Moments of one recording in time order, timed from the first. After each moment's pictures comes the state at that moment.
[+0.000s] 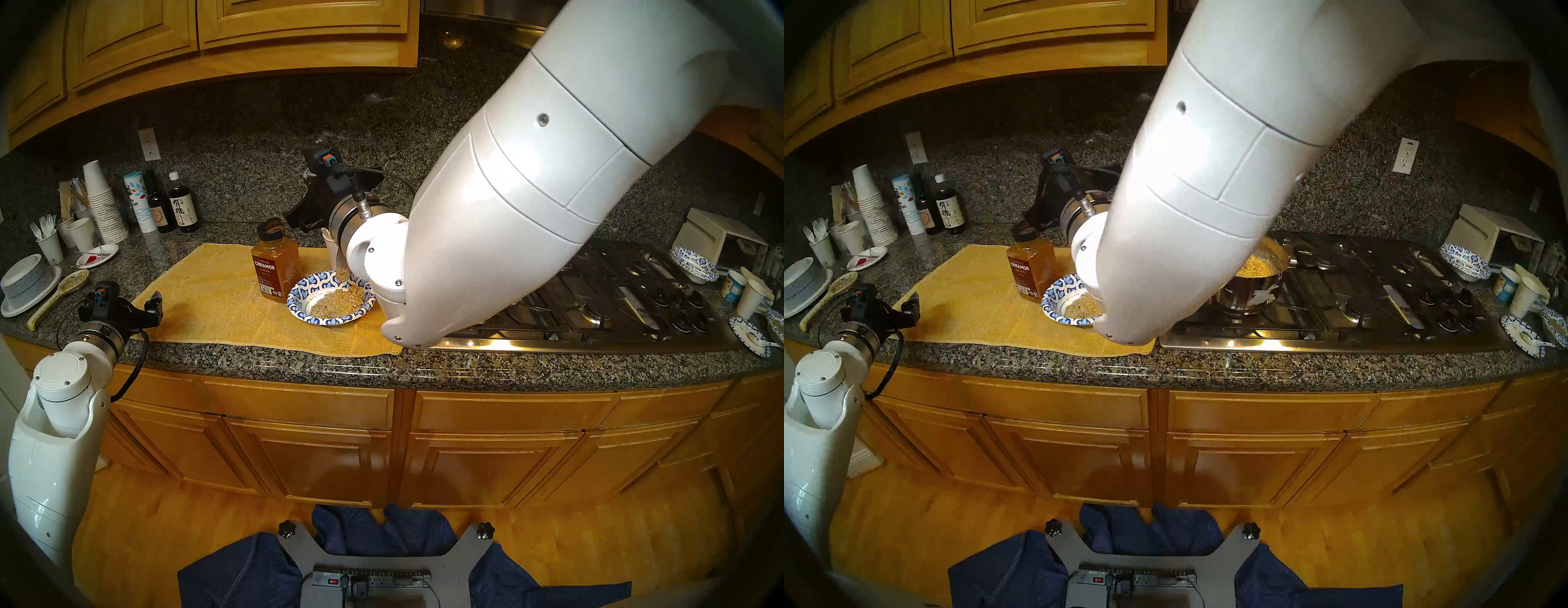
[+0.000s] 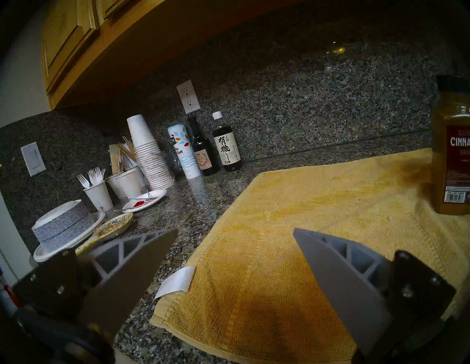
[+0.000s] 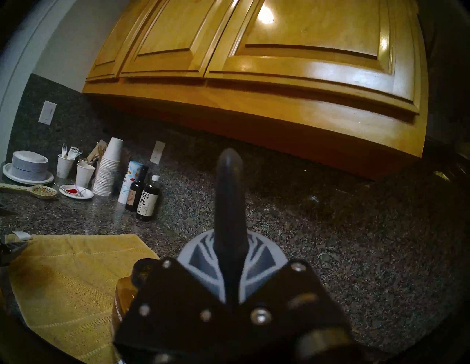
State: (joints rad) left arm 1.97 -0.93 -2.03 -1.96 -0.46 0.36 0.14; right arm 0.92 -1.80 -1.08 -1.91 2.18 -0.96 -0.87
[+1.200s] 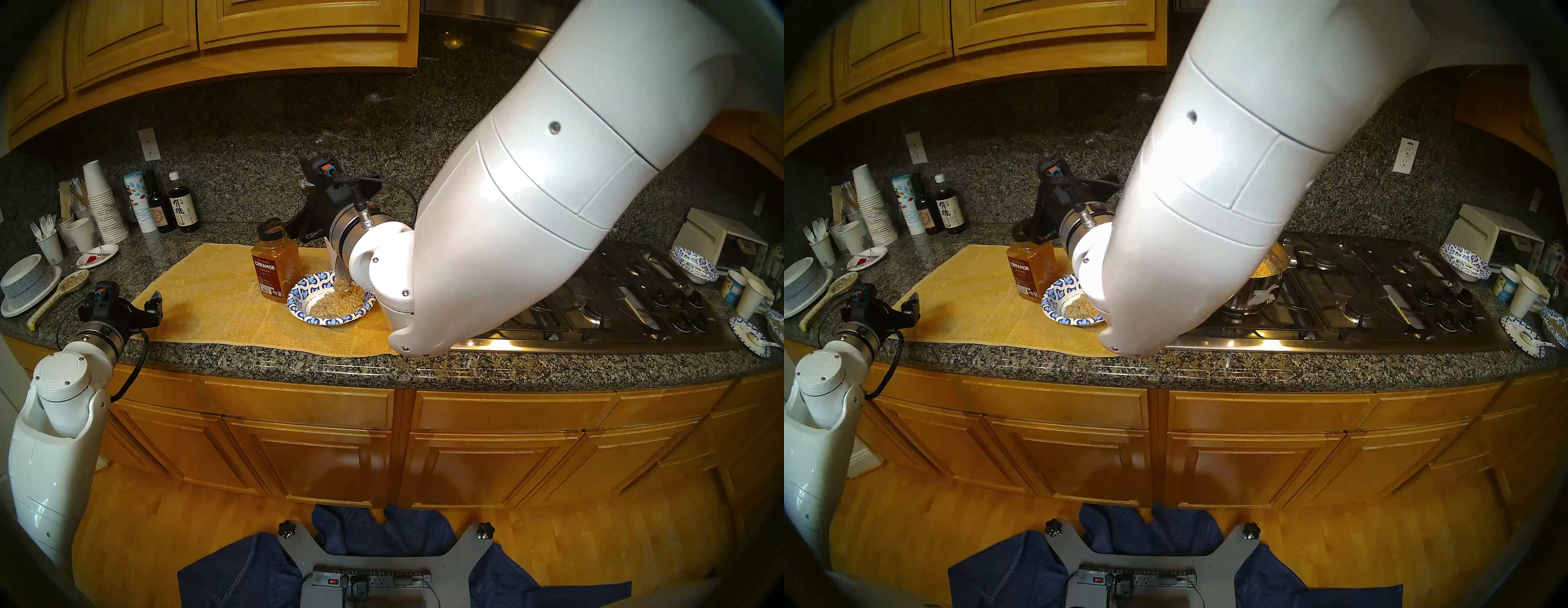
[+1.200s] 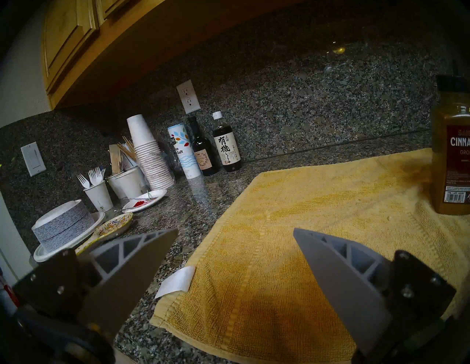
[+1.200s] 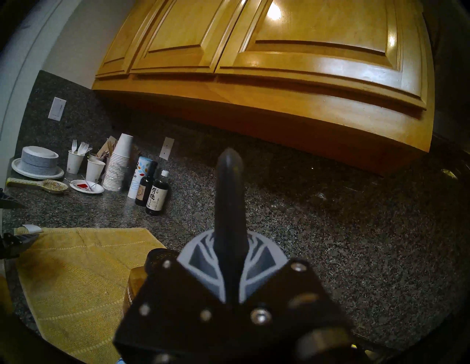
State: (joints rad) left arm 1.97 -0.93 -2.03 -1.96 -0.46 0.36 0.14; right arm 0.91 -1.80 -1.06 -1.96 2.14 -0.96 -0.87
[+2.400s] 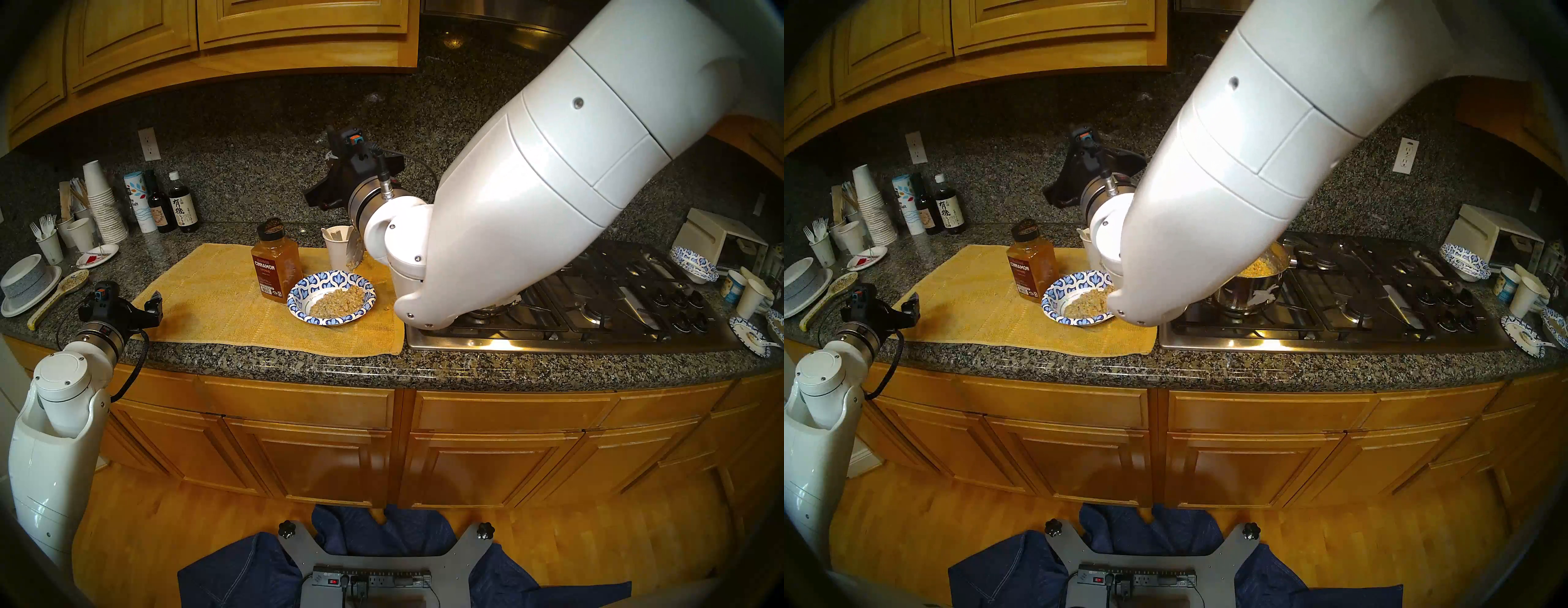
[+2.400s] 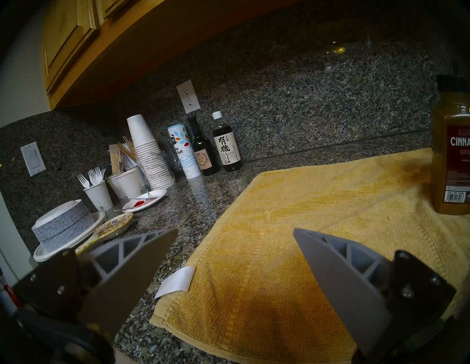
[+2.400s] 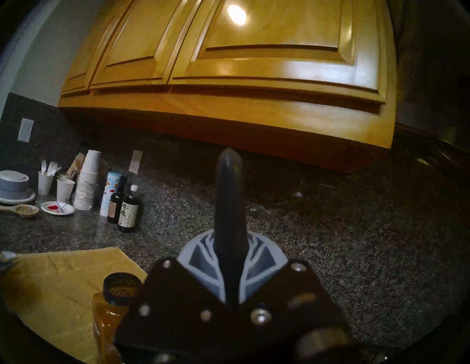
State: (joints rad) left arm 1.97 -0.93 -2.03 -1.96 -0.46 0.36 0.14; right arm 0.91 -1.68 -1.05 -1.91 2.20 -0.96 -0.87
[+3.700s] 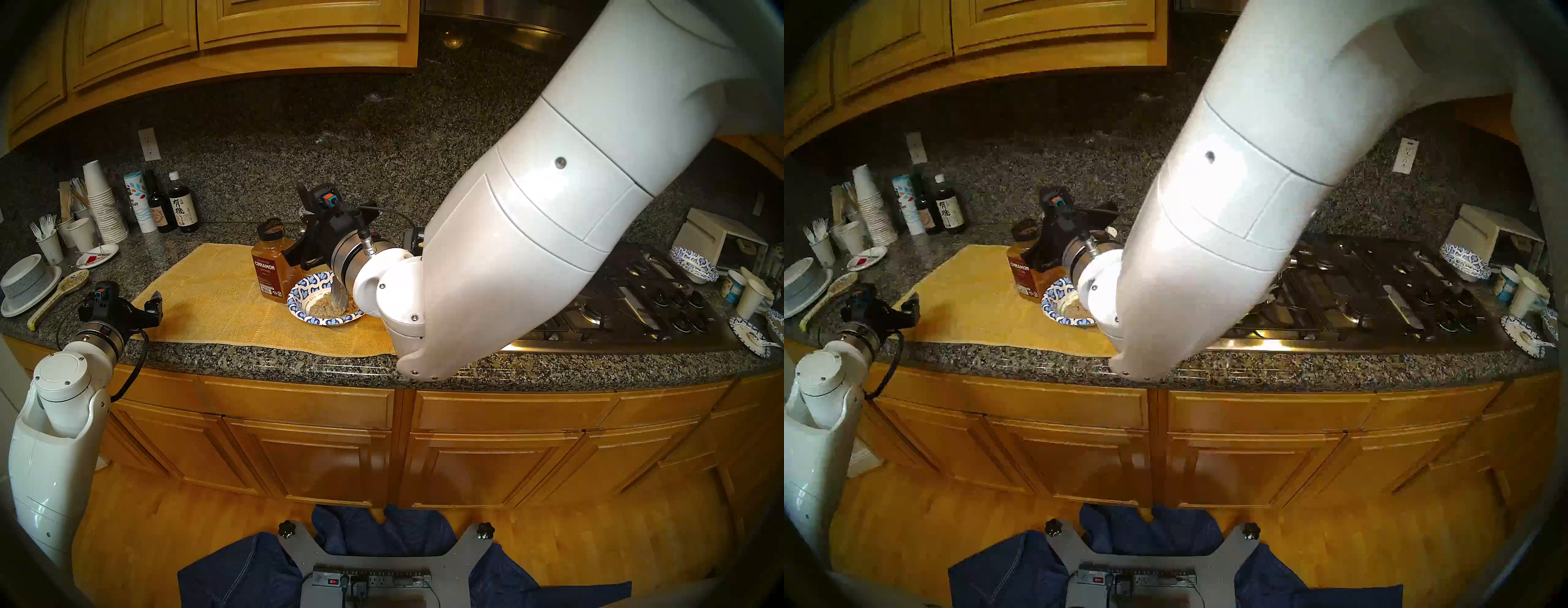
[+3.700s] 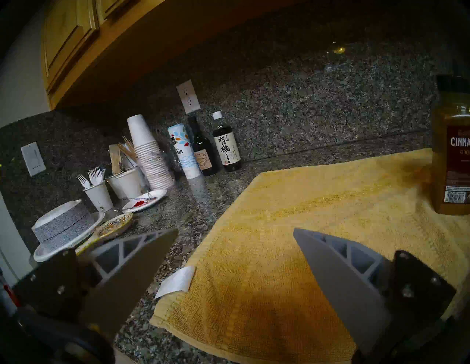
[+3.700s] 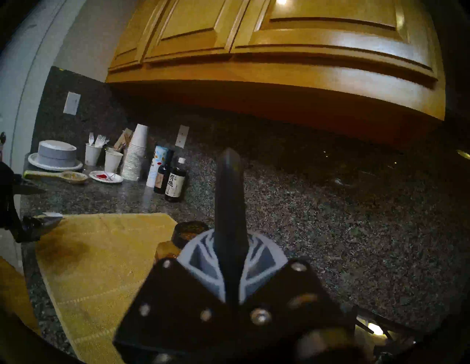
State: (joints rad) left arm 1.97 -0.93 -2.03 -1.96 -0.46 0.36 0.14; right arm 0.83 -1.78 -1.07 -1.97 2.07 -0.96 -0.87
